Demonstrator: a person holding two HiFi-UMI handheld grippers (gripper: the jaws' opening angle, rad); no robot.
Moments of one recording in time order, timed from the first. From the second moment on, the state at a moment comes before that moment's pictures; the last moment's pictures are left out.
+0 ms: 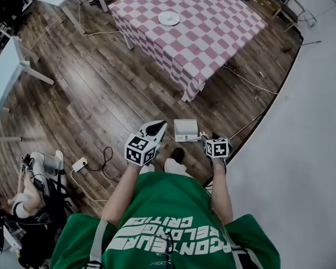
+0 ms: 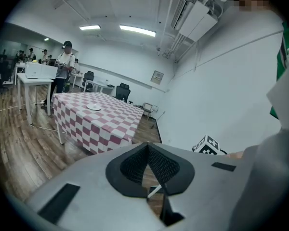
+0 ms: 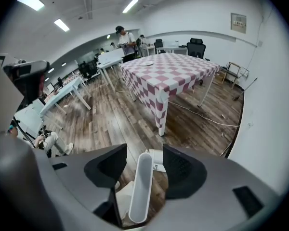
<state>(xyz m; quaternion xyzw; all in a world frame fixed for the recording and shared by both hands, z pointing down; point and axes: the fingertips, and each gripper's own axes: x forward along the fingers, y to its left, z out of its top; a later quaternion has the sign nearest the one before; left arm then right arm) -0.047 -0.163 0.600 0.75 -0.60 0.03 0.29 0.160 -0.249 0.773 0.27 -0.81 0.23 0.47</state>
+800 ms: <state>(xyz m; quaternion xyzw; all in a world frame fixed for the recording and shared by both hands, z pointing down) -0.067 -0.140 0.605 0.73 -0.62 0.06 0.29 0.162 -0.247 0.892 0.22 -0.69 0.26 0.64</state>
